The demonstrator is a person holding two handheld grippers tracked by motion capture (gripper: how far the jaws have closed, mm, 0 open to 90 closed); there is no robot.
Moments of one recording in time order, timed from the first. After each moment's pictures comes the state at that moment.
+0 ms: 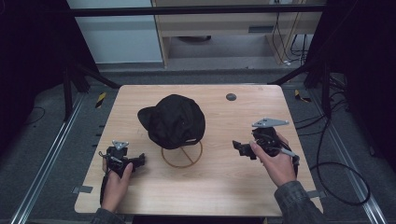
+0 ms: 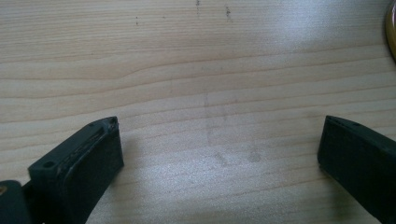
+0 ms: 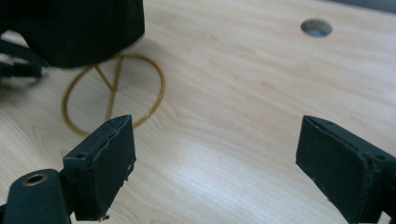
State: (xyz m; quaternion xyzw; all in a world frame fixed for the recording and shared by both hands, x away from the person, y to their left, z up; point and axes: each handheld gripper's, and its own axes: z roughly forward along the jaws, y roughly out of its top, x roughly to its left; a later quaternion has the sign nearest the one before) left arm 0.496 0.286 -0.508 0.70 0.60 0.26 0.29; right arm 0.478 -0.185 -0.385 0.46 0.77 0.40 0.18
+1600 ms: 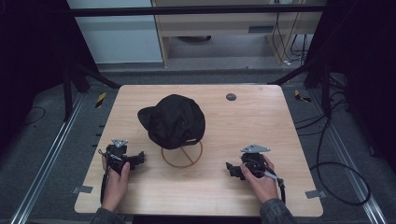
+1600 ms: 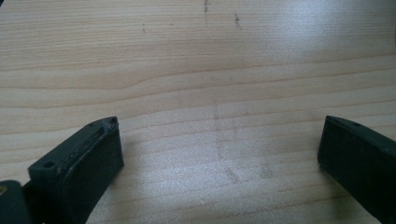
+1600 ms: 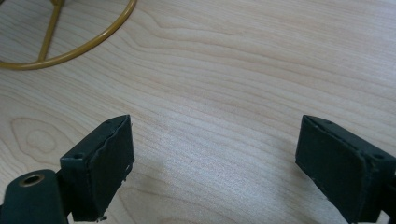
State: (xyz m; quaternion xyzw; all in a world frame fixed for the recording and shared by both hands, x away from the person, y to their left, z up) left arm 0.503 0.289 -0.508 0.70 0.60 0.26 0.29; right arm 0.468 -0.168 -0.500 0.49 0.77 0.37 0.17
